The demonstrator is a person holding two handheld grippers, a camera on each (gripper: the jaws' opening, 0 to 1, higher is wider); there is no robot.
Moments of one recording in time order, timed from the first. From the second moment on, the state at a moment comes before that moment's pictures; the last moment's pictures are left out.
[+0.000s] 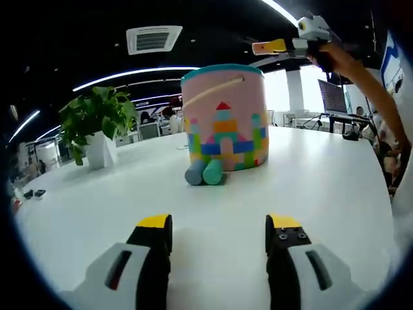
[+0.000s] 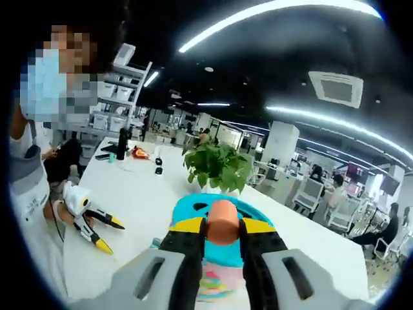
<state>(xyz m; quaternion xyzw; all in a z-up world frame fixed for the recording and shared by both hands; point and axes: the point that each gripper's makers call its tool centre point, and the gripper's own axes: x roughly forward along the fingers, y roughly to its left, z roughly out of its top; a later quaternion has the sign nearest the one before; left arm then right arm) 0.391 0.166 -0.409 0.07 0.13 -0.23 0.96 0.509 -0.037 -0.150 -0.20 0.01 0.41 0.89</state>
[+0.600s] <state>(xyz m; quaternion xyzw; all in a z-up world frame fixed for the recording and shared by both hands) 0.391 0.165 -0.409 0.07 0.13 -0.24 0.96 0.578 -0.018 -0.176 -0.37 0.16 0.46 0.79</state>
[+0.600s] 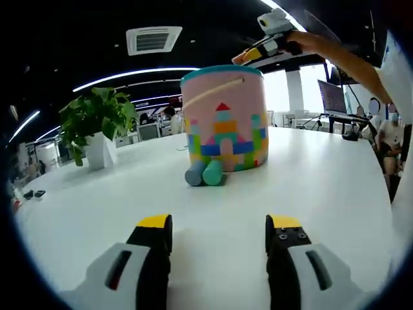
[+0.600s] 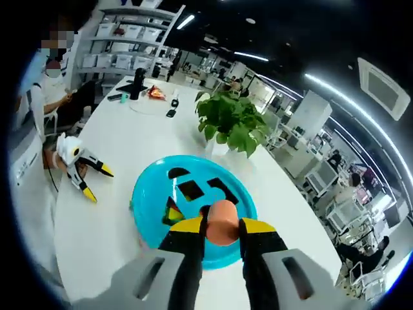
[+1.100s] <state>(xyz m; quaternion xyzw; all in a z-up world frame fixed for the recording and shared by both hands) 0.391 0.165 -0.407 0.07 0.12 -0.24 0.96 0.590 -0.006 -0.204 -0.41 0.25 0.47 0.74</state>
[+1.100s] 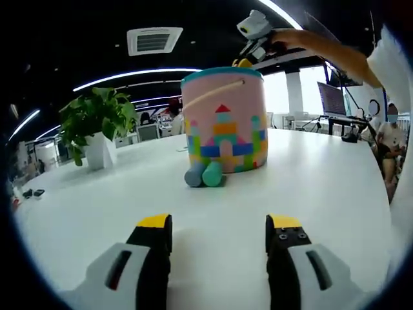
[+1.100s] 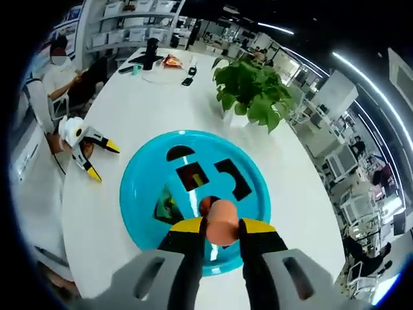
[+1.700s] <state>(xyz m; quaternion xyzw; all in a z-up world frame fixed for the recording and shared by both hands) 0.390 0.164 -0.405 0.06 0.12 -0.24 0.96 0.588 -0.001 -0.216 -0.43 0.30 0.49 0.70</state>
